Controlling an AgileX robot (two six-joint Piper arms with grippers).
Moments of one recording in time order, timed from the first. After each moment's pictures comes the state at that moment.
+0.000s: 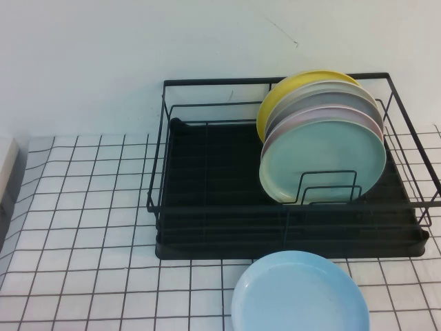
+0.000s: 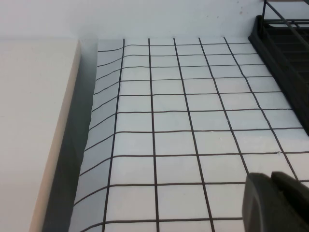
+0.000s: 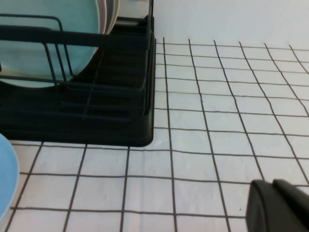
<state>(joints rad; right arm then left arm) -0.01 -0.01 0.02 0.00 0.41 -0.08 -0.03 -0.01 0.02 -0.02 0.36 -0.08</state>
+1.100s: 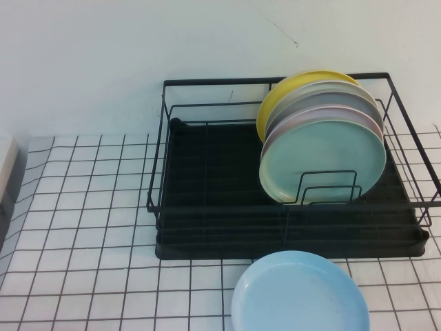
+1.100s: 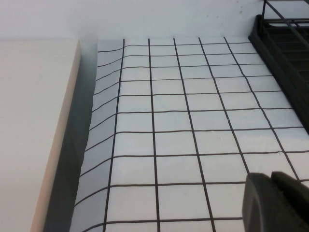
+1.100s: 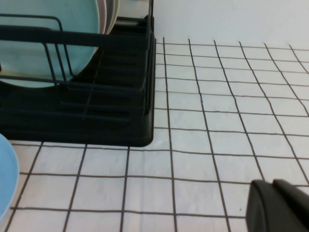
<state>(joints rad) -0.01 -0.01 0.02 0.00 0.41 -0.08 -0.03 -0.01 0.02 -0.02 0.36 -0.07</state>
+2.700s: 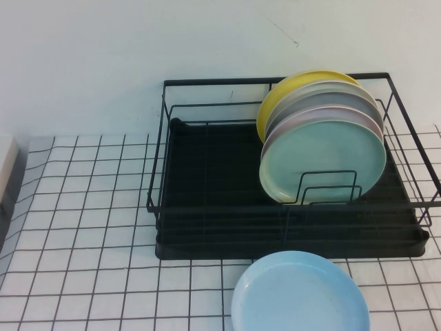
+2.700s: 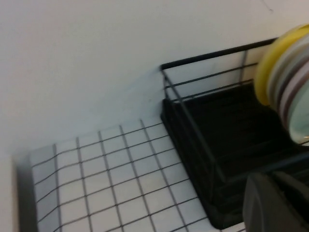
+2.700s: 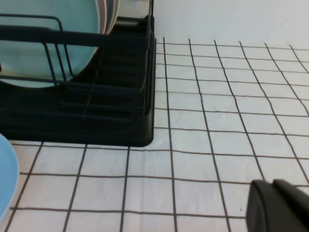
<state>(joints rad) -0.01 -0.01 0.02 0.00 0.41 -0.08 -0.03 0.51 -0.79 -0.35 0.73 0.32</state>
